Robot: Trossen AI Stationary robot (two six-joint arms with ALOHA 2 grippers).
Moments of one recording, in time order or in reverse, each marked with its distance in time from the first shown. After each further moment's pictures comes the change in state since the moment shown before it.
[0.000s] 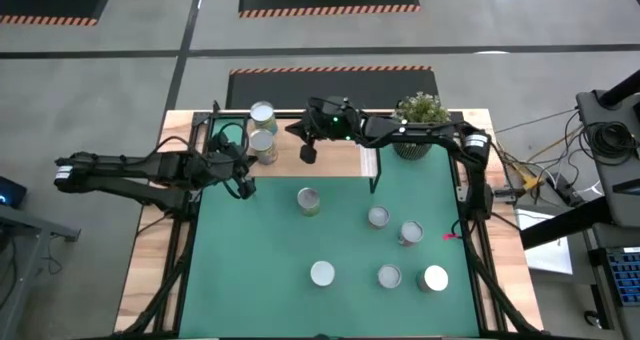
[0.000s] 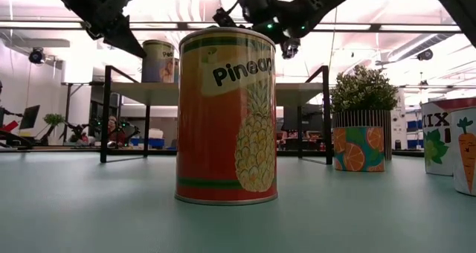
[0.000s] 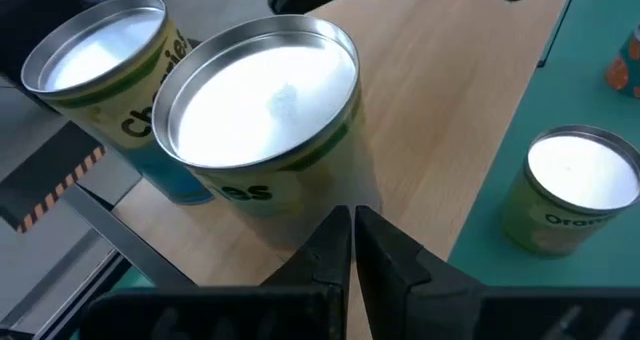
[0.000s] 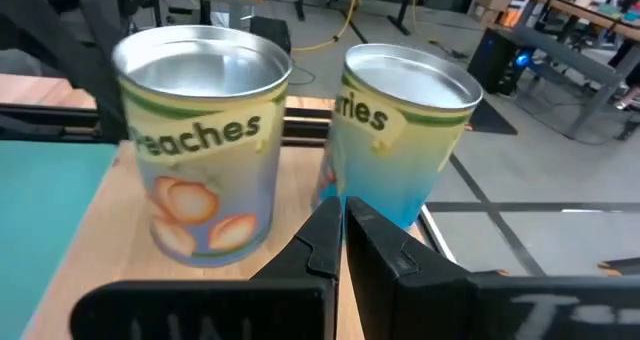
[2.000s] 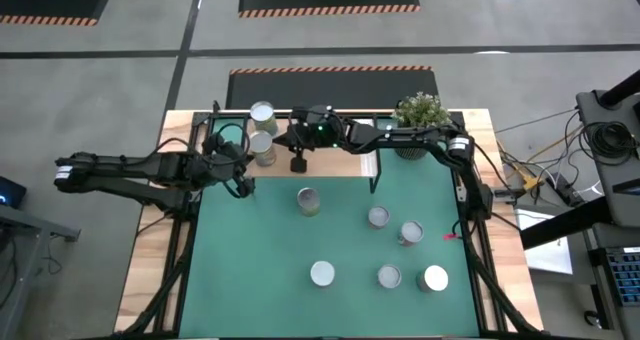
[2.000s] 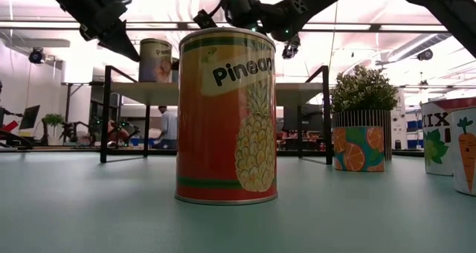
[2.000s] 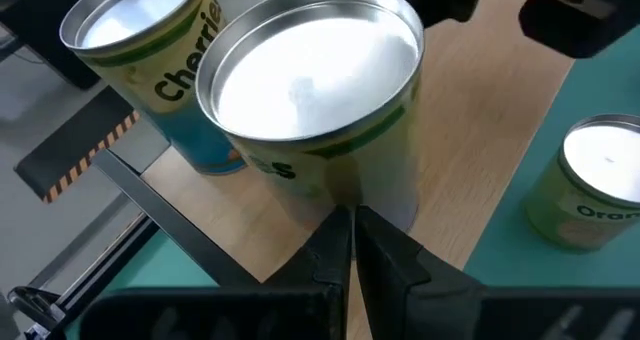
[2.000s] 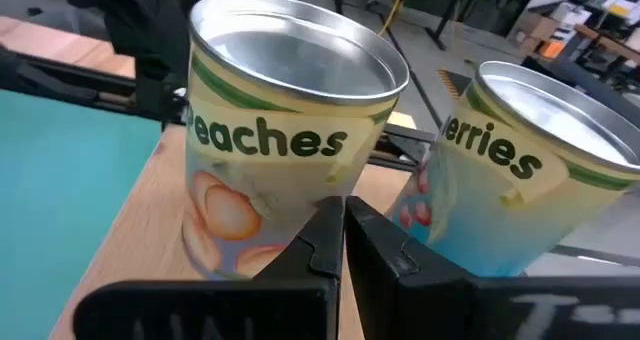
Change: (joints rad) left arm 0.001 0.000 -0.001 -0.060 -0.051 -0.069; right arm 0.064 0.114 0.132 -0.043 -0.041 -0.129
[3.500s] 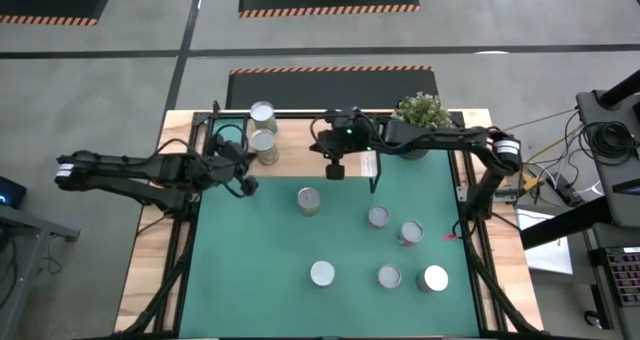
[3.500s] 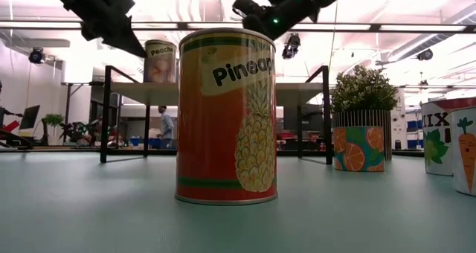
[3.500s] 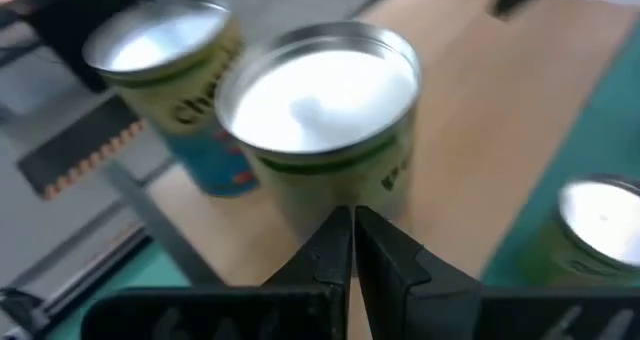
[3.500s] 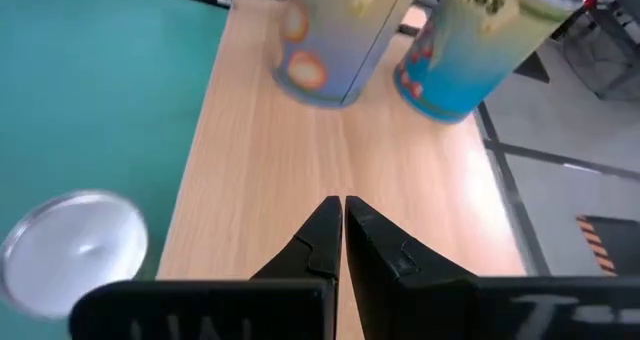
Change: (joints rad) left arm -0.034 0.010 -0.010 0.079 -0.077 -0.069; right arm 0.021 -0.363 -0.274 -0.354 0.103 -0.040
